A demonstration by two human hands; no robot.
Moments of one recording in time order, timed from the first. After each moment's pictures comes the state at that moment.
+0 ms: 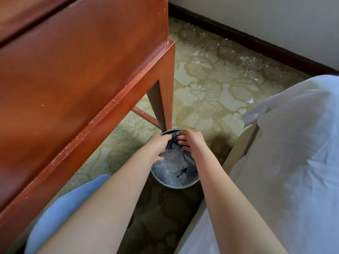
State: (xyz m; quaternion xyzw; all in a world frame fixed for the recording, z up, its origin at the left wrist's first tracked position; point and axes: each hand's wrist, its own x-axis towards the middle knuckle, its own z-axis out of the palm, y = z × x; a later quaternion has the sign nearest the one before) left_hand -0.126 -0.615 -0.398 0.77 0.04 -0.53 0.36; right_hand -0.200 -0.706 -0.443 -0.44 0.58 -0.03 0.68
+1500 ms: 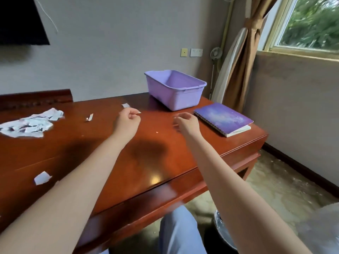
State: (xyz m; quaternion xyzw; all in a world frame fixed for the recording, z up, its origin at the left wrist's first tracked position) left_hand -0.040 -0.202 -0.026 0.83 -0.07 0.09 0.54; right_hand -0.070 -0.370 -0.039 -0.73 0.19 -0.19 0.64
